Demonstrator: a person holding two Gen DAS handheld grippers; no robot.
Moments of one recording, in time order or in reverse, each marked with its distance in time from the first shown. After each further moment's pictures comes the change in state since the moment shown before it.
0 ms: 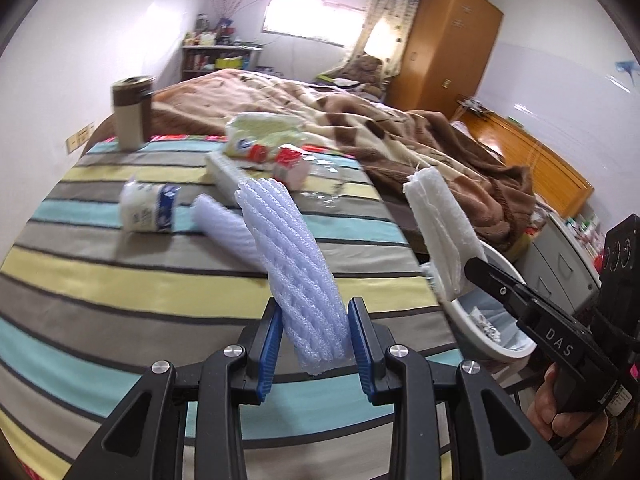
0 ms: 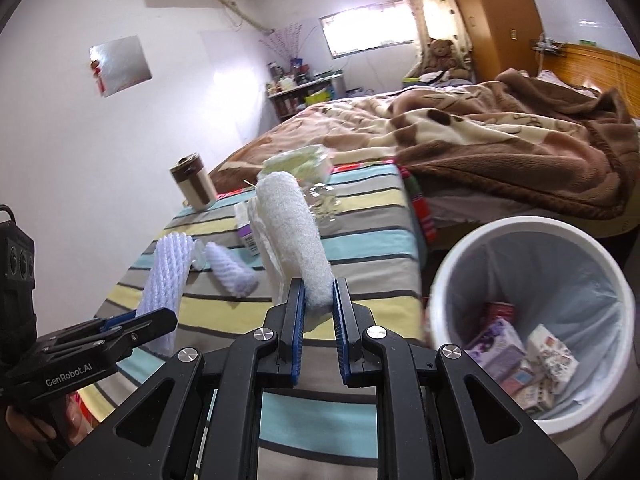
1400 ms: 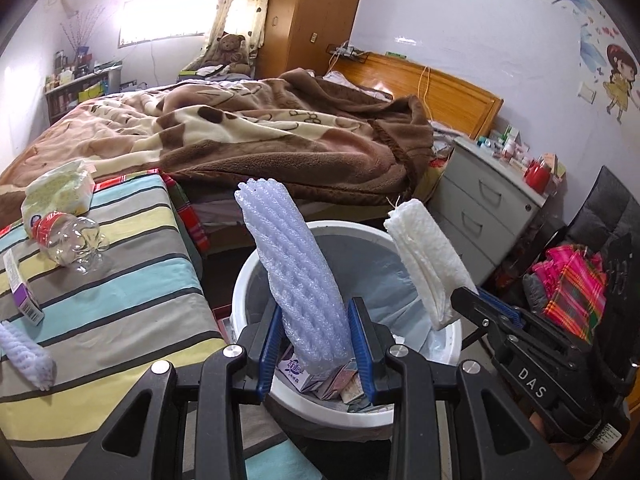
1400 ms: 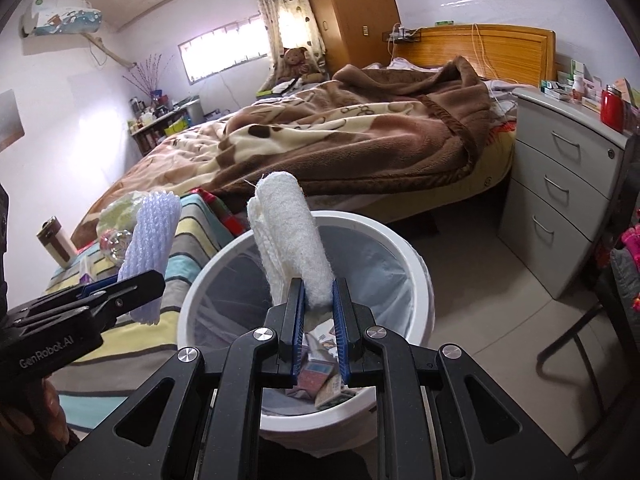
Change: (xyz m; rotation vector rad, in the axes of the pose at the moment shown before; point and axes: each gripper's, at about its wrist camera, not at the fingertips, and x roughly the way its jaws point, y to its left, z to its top) left arm 0.102 -0.199 0.025 0.345 0.102 -0.269; right arm -0.047 -0.115 -0.008 0.215 -0.036 -0.430
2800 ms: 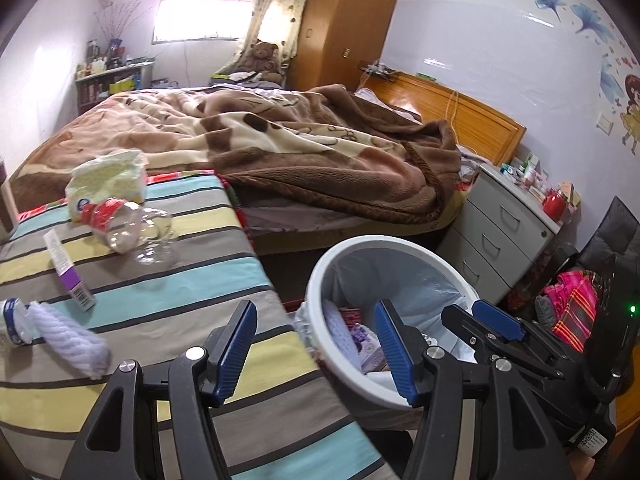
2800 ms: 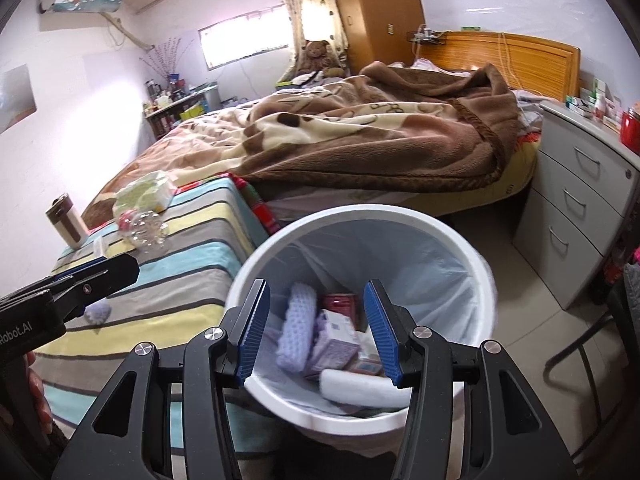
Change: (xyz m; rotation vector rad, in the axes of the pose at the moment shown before) left arm -0.047 0.065 -0.008 -0.100 -0.058 0.052; right arm 0.004 0.052 -0.001 -0.078 0.014 0.039
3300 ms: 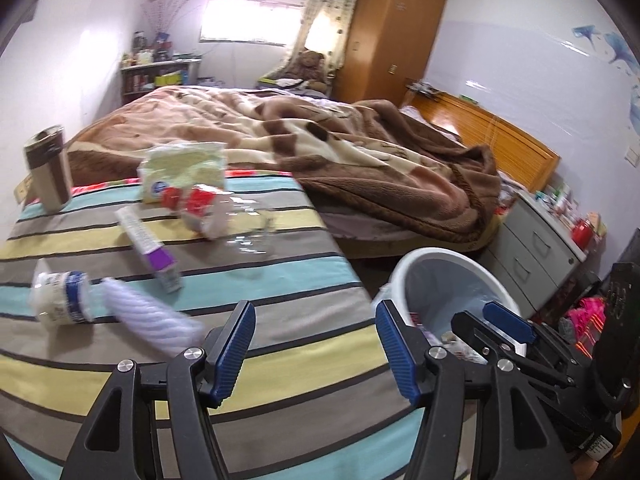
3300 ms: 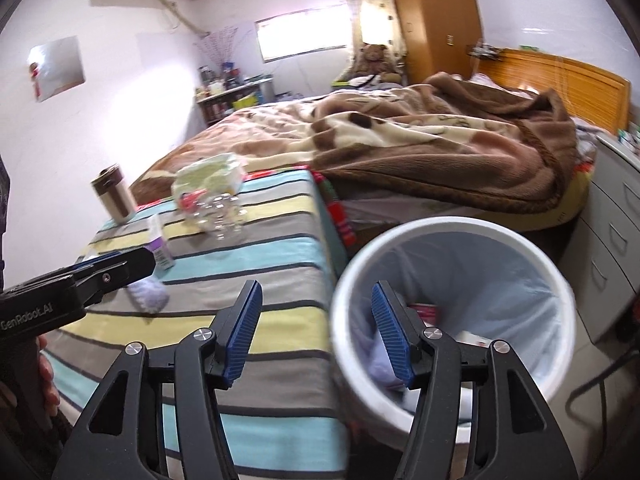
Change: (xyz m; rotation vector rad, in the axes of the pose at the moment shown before) left arm -0.038 0.078 -0.012 -0.099 -0.042 0.112; right arm 0.011 0.070 -0.005 -0.128 0.003 0.153
